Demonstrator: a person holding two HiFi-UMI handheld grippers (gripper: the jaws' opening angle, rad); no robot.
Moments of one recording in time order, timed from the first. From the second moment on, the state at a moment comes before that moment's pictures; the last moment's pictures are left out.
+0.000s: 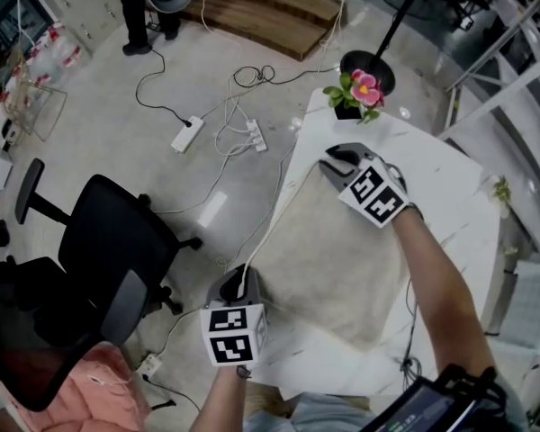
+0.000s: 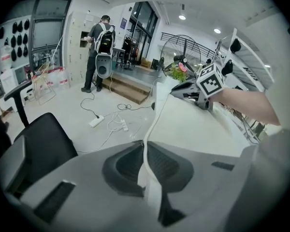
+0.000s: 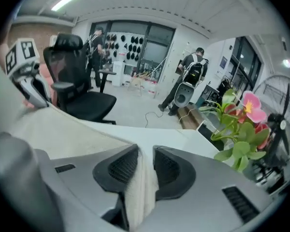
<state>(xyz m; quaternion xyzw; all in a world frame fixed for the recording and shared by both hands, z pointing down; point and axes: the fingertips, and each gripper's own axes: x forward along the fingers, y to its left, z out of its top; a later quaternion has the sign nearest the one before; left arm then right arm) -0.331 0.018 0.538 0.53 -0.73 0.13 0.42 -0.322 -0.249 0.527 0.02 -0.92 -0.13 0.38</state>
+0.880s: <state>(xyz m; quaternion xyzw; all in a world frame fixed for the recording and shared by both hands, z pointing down) -0.140 -0.010 0.451 0.67 -0.61 0.11 0.40 -0.074 -0.223 0.475 0.04 -0.94 -0.01 0.34</state>
